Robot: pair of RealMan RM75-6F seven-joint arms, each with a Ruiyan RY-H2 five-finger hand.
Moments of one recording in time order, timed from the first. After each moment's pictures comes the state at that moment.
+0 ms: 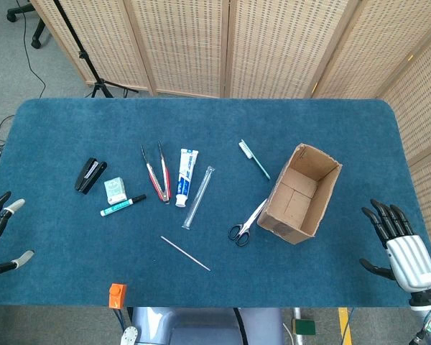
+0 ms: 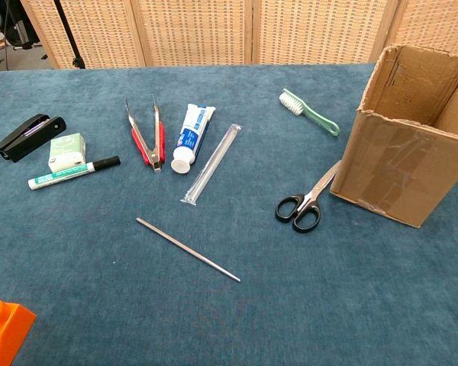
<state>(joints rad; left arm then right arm) -0.08 -1.09 0.00 -1.51 1.64 1.61 -0.25 0.13 -1.10 0.01 -1.51 -1.69 1.55 0.18</state>
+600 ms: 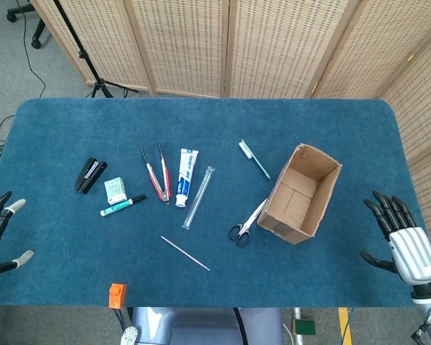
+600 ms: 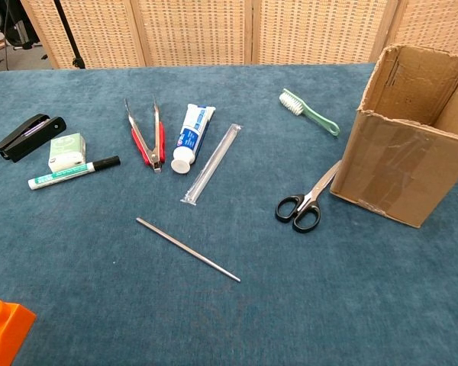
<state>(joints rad) -0.08 -1.09 -0.01 -1.51 1.63 1.60 -0.24 0.16 -1.05 0.04 -1.55 -1.68 1.54 0.22</state>
